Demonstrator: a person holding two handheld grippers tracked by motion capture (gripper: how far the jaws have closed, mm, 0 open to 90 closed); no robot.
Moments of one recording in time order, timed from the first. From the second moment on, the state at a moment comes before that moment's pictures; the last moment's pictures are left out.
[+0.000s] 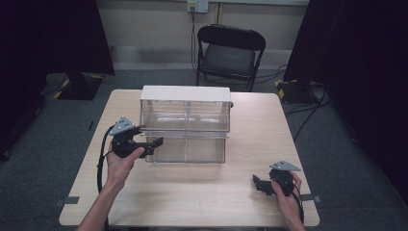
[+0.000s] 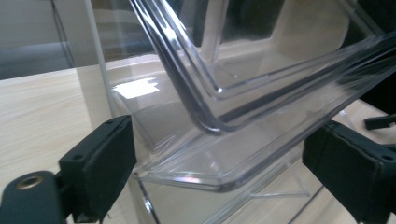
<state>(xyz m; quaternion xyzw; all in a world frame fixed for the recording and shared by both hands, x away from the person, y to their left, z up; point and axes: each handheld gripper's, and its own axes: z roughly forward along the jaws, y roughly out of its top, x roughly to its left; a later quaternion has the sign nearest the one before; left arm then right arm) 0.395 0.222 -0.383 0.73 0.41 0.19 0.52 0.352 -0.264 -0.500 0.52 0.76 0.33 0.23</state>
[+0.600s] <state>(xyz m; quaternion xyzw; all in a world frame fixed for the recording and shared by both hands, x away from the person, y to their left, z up) 0.397 0.224 -0.386 0.72 0.41 0.17 0.53 0.352 -0.264 -0.500 0.52 0.76 0.33 0.23</state>
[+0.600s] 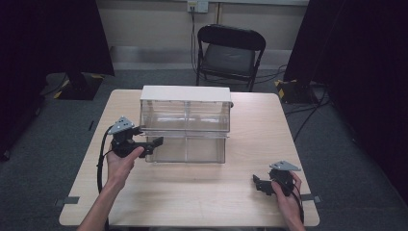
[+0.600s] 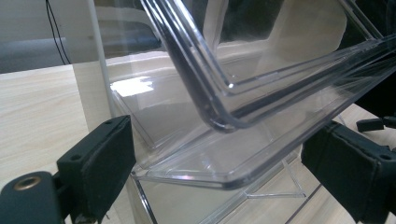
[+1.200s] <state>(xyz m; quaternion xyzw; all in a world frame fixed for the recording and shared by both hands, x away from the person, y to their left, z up) 0.398 0.225 -0.386 0.72 0.41 0.17 0.53 0.352 -0.264 -0.500 0.52 0.76 0.33 0.23</state>
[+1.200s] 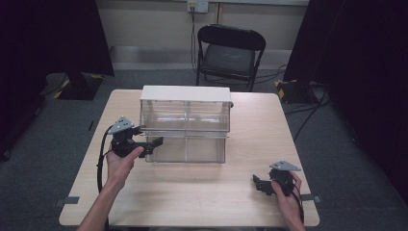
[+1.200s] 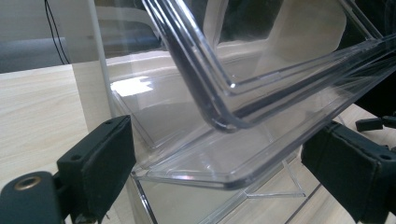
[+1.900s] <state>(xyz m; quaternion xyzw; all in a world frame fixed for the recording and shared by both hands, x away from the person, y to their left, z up) 0.397 0.226 -0.386 0.73 0.40 0.18 0.53 0.352 -0.264 -0.500 0.52 0.76 0.33 0.23</state>
